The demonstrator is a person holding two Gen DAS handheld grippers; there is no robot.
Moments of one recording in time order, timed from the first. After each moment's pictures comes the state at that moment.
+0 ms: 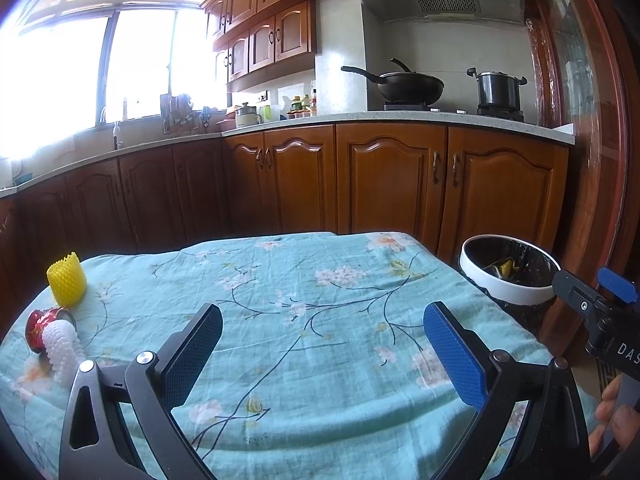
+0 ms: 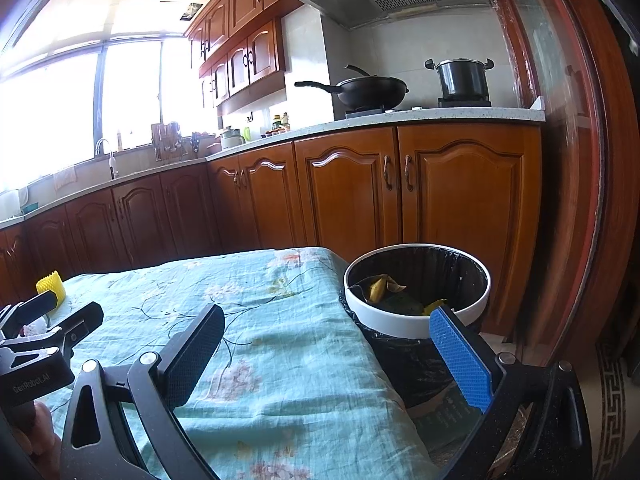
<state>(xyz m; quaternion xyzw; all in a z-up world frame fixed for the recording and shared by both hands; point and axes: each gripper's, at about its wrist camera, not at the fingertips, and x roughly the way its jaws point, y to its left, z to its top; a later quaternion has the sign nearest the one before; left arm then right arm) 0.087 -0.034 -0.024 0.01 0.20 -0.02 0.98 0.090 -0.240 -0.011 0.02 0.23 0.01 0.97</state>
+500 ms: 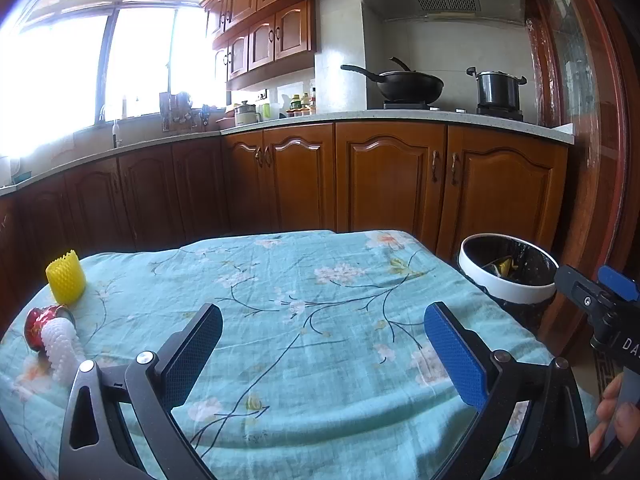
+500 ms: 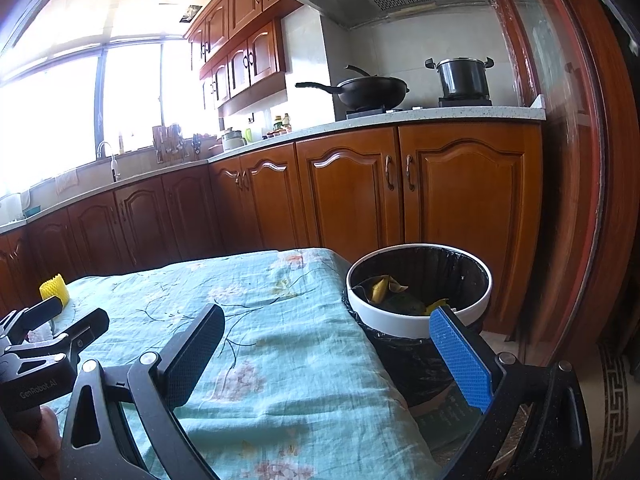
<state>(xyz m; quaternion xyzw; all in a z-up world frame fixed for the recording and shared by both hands) 0.086 -0.033 -0.023 0.01 0.20 -0.02 0.98 0.089 -0.239 -0.008 0.02 0.23 0.01 0.97</state>
